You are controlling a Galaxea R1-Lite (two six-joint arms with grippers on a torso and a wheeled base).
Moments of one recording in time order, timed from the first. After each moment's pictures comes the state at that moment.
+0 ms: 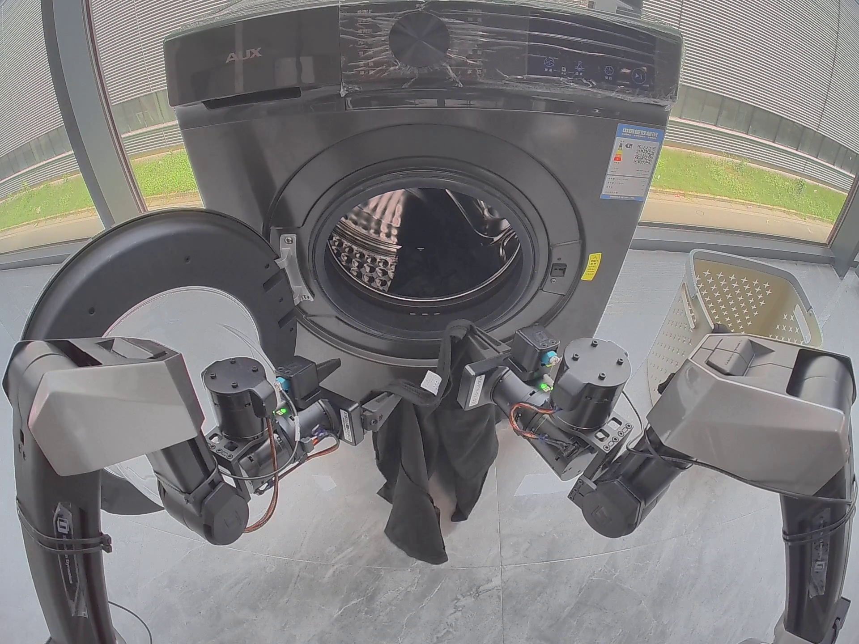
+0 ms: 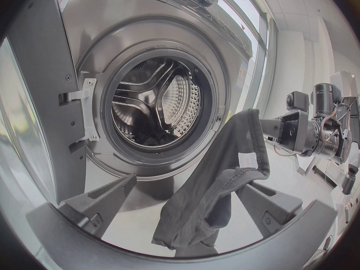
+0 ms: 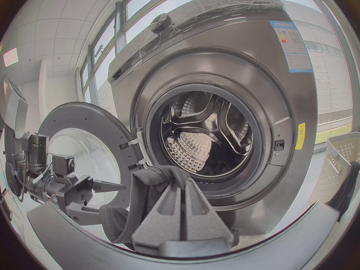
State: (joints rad) left arm -0.39 2.27 -0.68 -1.52 -0.18 -0.04; right arm 0.67 2.35 -0.99 -1.49 -0.17 0.06
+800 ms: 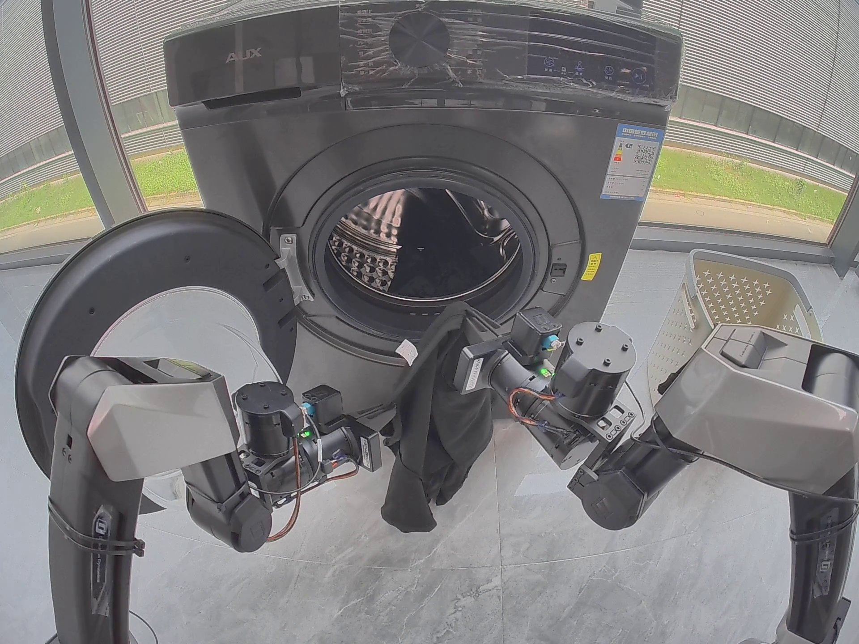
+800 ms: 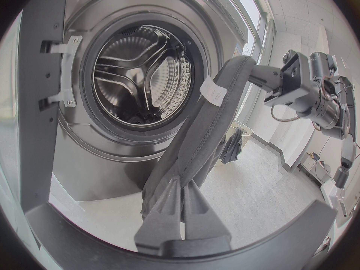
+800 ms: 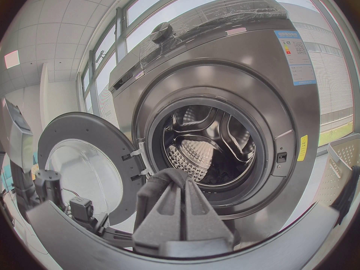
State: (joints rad) left arm -0.40 2.41 -0.75 -1.52 -0.29 -0.08; right arm 0.67 2.32 -1.02 -1.47 -0.17 0.06
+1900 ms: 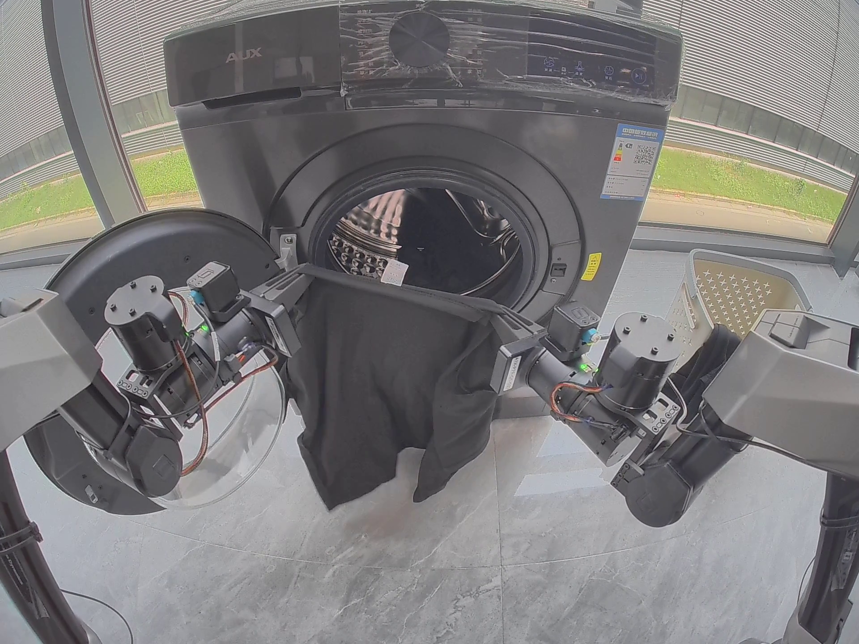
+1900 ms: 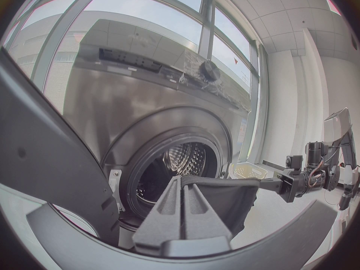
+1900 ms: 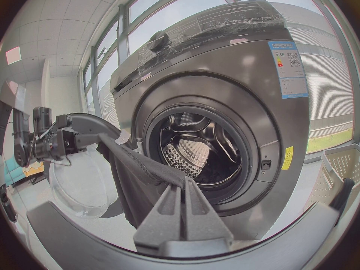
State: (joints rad) left arm -0.27 2.00 -0.70 -1.52 -0.29 -0.08; right arm 0.62 2.21 -0.87 -1.47 -0.12 0.04
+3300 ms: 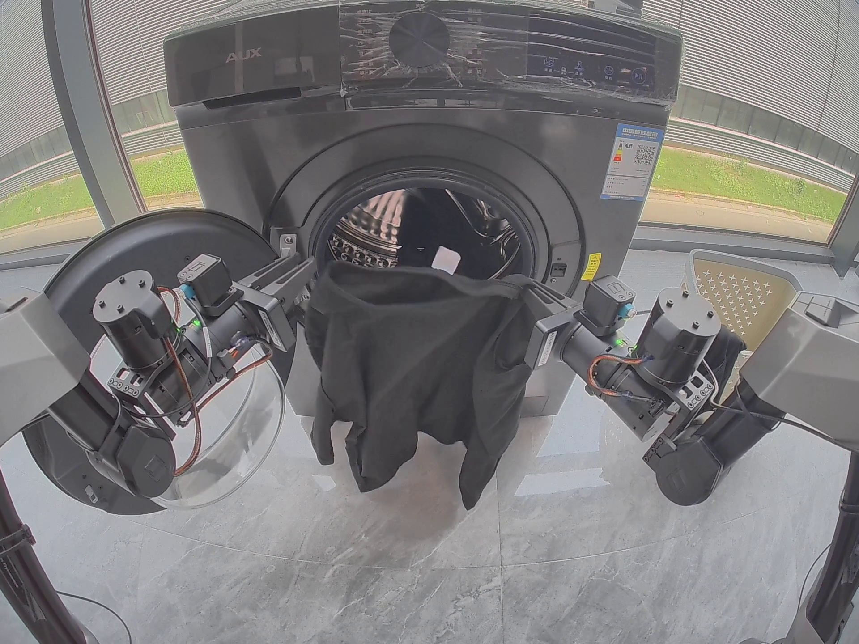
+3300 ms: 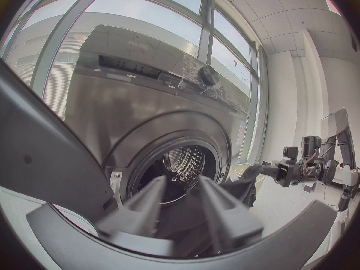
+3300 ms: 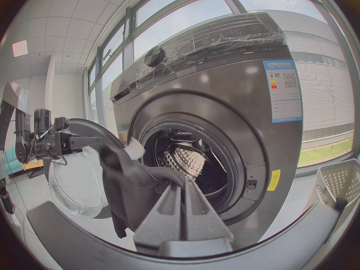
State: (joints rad) left arm -0.27 1.96 -0.69 -1.52 -0.28 -0.08; right arm 0.55 2.13 -0.84 -1.48 -0.03 -0.01
